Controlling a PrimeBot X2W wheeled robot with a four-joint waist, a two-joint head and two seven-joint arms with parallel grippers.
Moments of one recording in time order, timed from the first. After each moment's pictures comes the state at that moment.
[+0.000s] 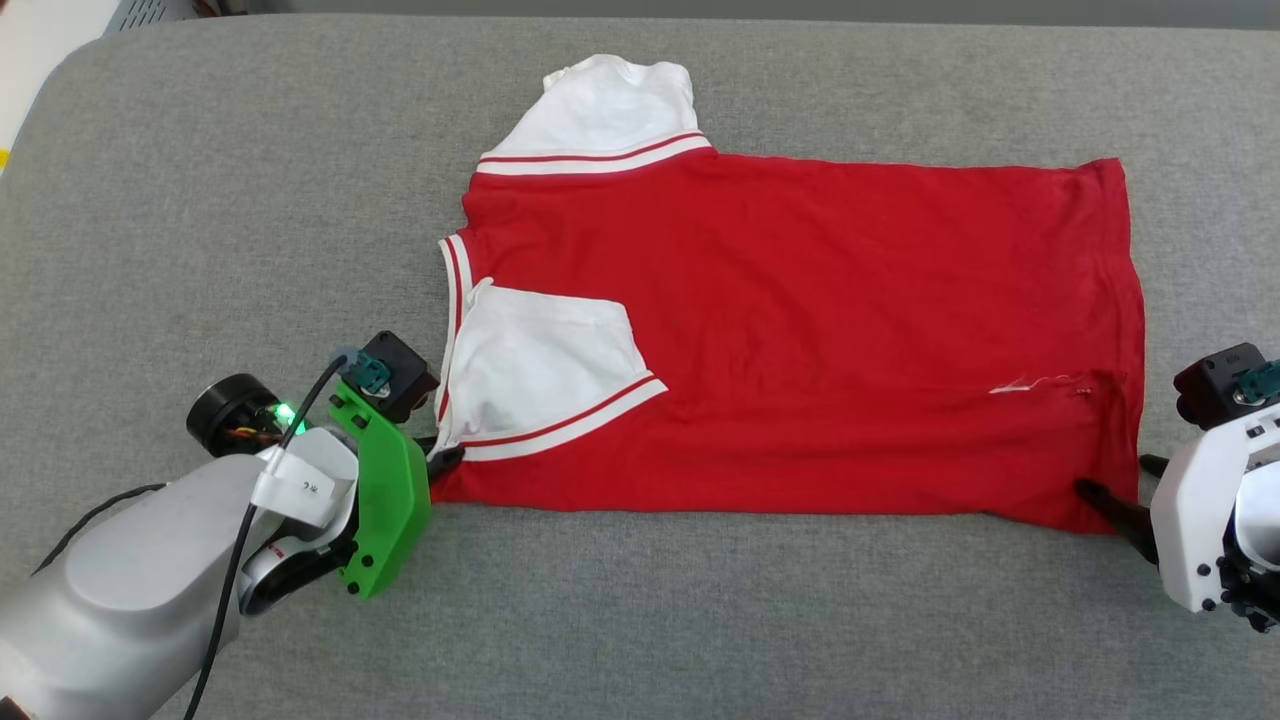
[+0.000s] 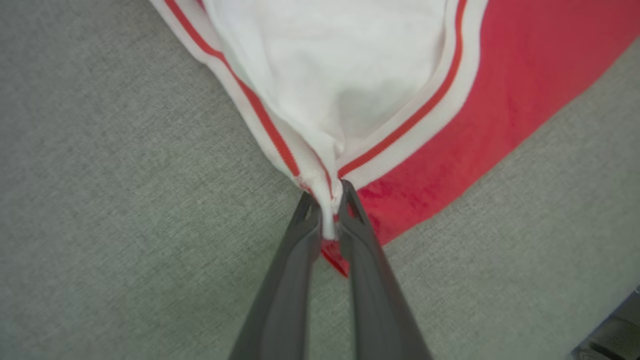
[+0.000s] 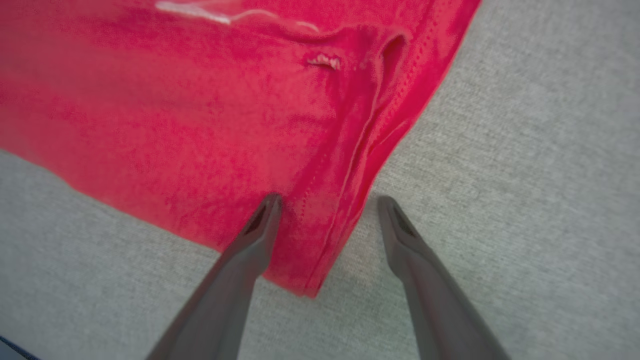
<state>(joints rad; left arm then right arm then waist) -0.83 0.75 -1.22 0.30 -0.95 -0.14 0.28 -0.30 -0.69 0.39 0.14 0.70 0.13 0.63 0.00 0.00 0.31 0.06</state>
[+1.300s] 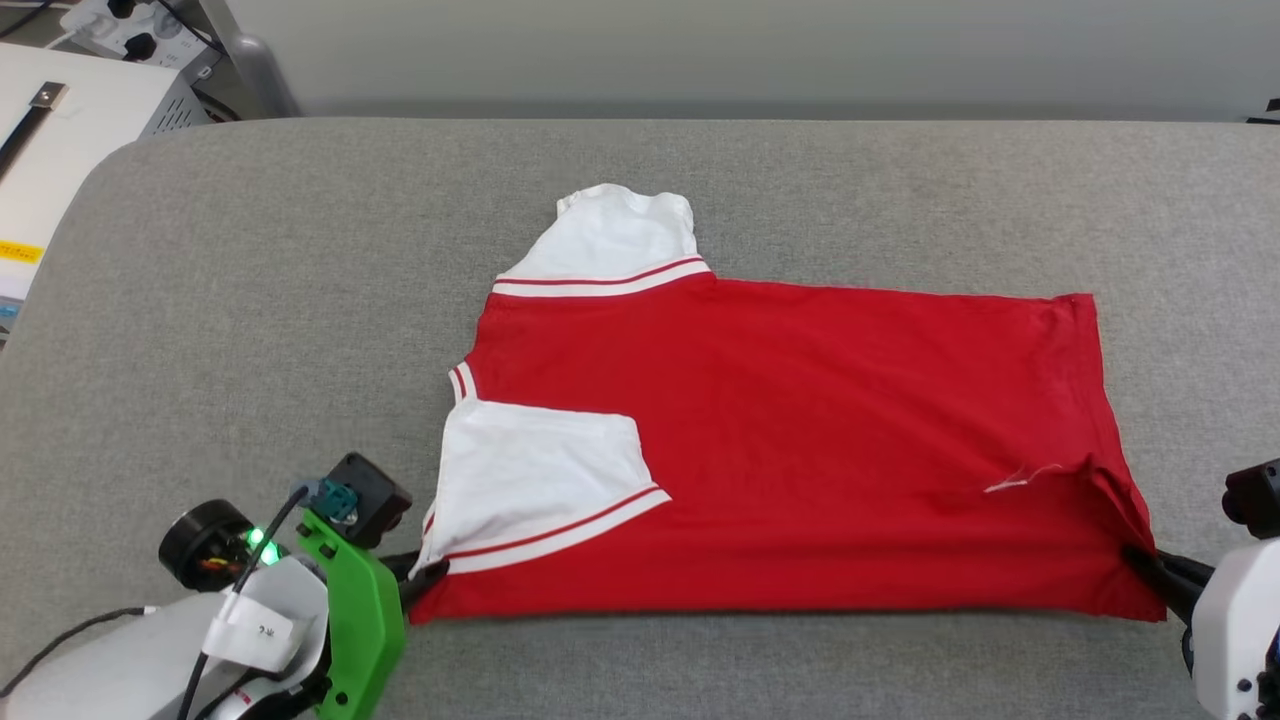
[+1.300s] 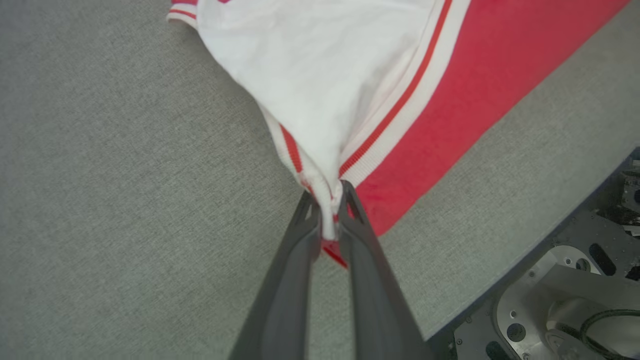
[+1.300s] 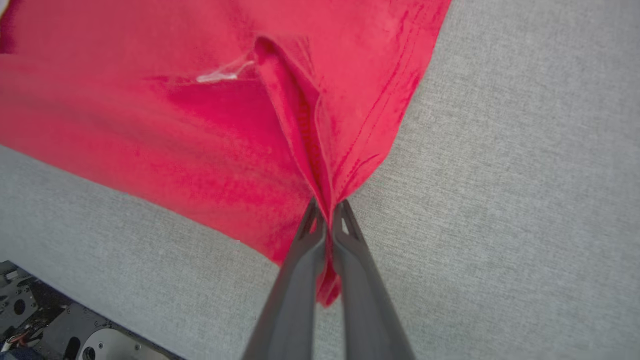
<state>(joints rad) -0.64 0.92 -1.23 0.02 -0.98 0.01 0.23 -0.01 -0.69 0.23 -0.03 0.71 0.13 0.49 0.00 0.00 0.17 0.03</state>
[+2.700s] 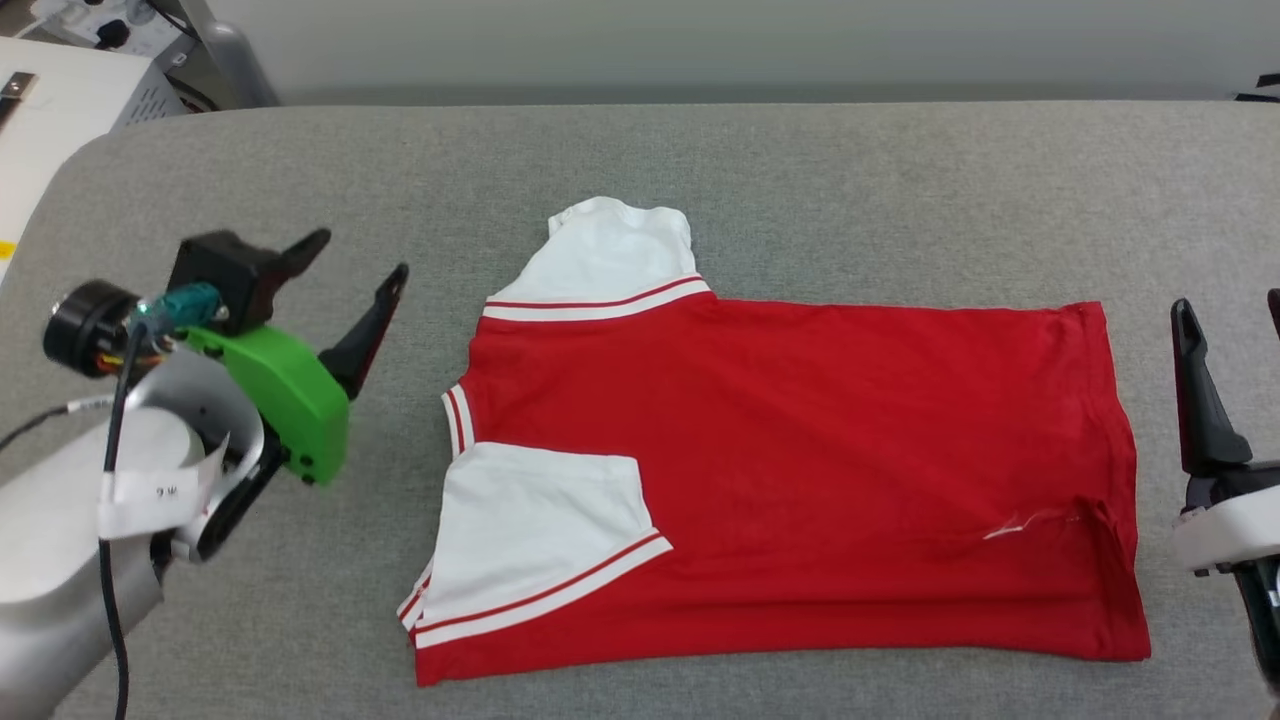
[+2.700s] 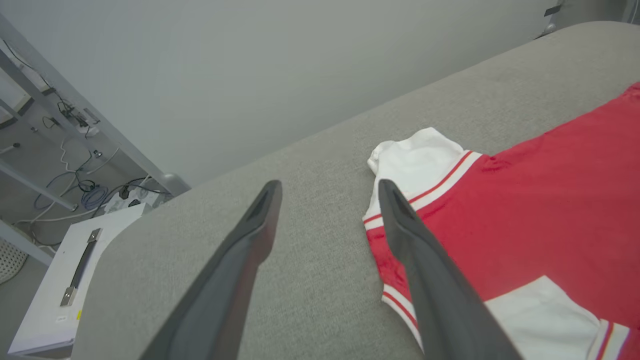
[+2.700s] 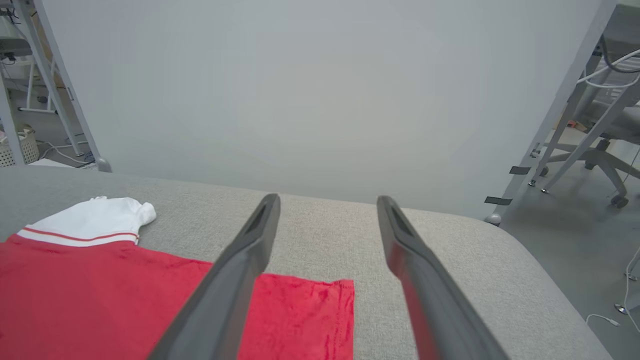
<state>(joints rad) -0.78 0.87 -1.03 0.10 -0.91 0.15 -0.07 -0.08 -0.29 -0.10 -0.16 0.26 0.13 -0.03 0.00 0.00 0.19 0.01</state>
